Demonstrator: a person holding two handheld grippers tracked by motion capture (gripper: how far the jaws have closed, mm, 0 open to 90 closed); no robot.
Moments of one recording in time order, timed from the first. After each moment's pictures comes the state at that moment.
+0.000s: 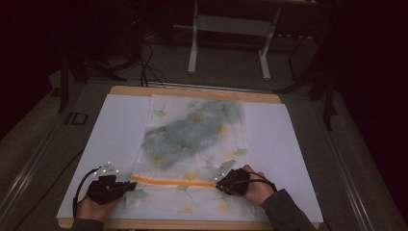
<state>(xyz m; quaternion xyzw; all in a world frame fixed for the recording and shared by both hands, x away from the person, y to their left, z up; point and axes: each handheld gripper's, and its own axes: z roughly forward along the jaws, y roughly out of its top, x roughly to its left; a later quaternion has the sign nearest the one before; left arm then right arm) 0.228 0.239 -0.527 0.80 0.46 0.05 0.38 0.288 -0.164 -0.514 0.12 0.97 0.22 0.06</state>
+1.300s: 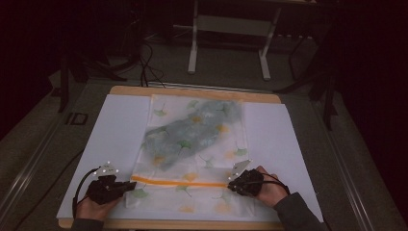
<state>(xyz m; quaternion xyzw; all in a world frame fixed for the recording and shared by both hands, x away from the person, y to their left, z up) 0.228 0.240 -0.528 0.80 0.46 0.05 0.38 0.288 -0.201 -0.513 0.15 0.96 0.21 0.07</state>
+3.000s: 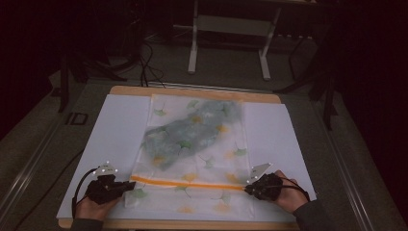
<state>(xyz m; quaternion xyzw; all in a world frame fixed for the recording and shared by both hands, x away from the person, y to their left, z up) 0.229 0.242 -0.529 0.80 0.47 0.05 0.38 0.276 -0.251 -0.506 0.18 0.96 0.20 0.07</state>
